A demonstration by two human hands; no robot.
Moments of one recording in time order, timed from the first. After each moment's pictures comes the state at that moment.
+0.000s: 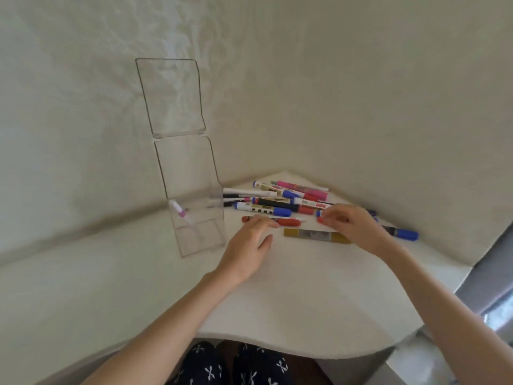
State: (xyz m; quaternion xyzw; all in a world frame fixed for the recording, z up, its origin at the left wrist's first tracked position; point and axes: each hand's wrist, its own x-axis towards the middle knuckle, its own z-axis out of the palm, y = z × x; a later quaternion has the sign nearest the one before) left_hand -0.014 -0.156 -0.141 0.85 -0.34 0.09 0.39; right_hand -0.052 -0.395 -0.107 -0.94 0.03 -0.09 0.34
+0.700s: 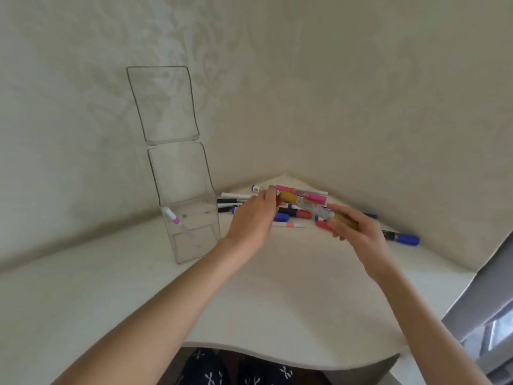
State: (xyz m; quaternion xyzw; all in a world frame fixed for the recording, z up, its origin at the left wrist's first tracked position) left_hand 0.011 -0.189 -0.090 0.91 -0.31 0.23 0.13; right_hand -0.073 -0.381 -0.115 -0.77 0.00 -0.22 0.60
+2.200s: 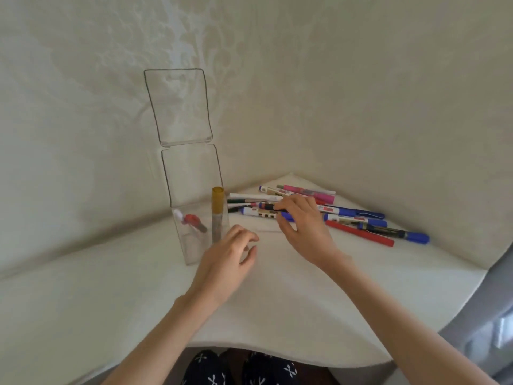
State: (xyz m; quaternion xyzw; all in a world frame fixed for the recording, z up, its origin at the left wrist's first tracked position) left_hand -0.035 -0.105 -0.124 0.89 -0.32 0.18 0.28; right_hand -0.026 -0.296 -0.116 -0.92 -0.10 -0.29 0.23
